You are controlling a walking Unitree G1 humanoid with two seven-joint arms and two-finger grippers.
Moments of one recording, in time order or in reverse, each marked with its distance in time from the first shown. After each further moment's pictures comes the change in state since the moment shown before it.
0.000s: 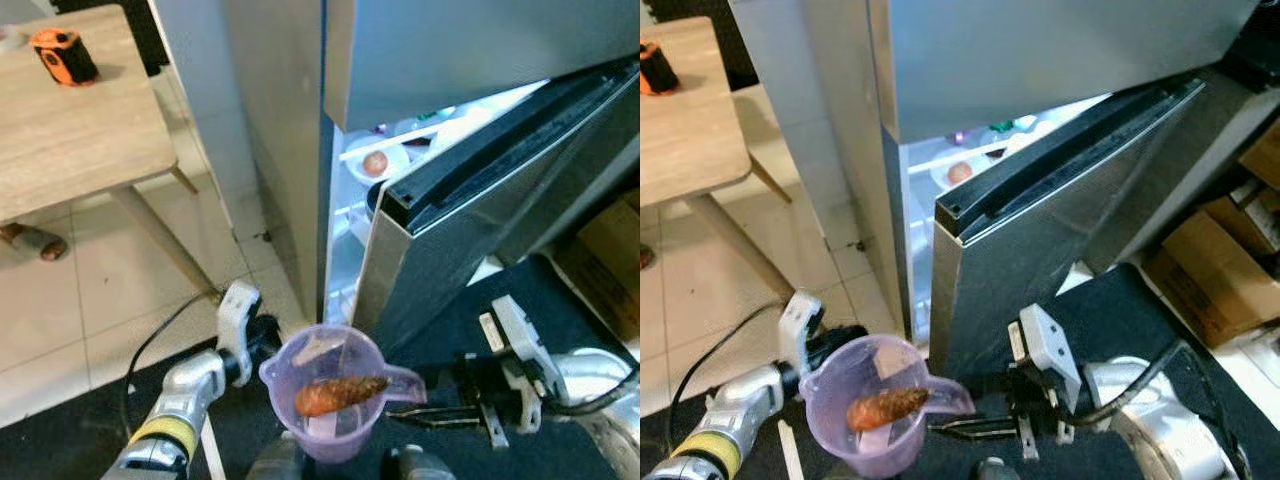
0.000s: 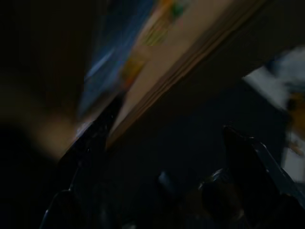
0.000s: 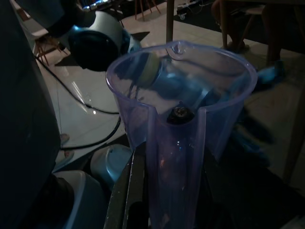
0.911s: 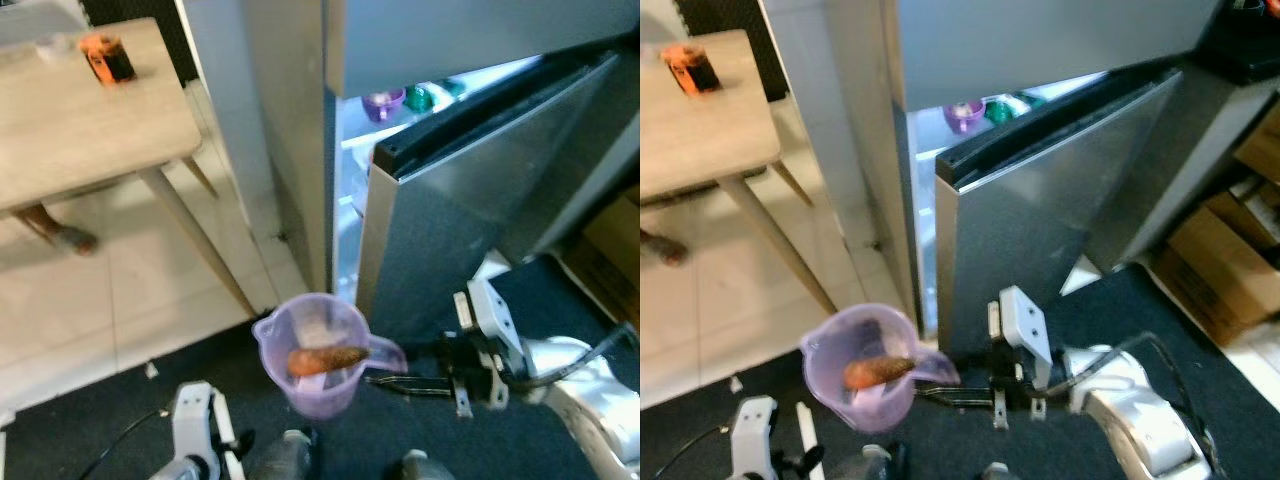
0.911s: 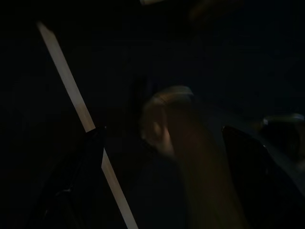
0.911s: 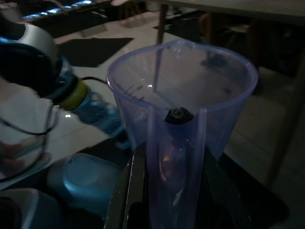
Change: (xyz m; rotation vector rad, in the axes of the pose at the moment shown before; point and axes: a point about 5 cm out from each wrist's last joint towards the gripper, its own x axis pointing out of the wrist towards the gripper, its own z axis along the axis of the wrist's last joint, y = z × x) left arm -0.053 0.000 -0.111 -0.297 0.306 0.404; right arm 0.013 -0.020 -0.003 -0.042 -0.004 -0.129
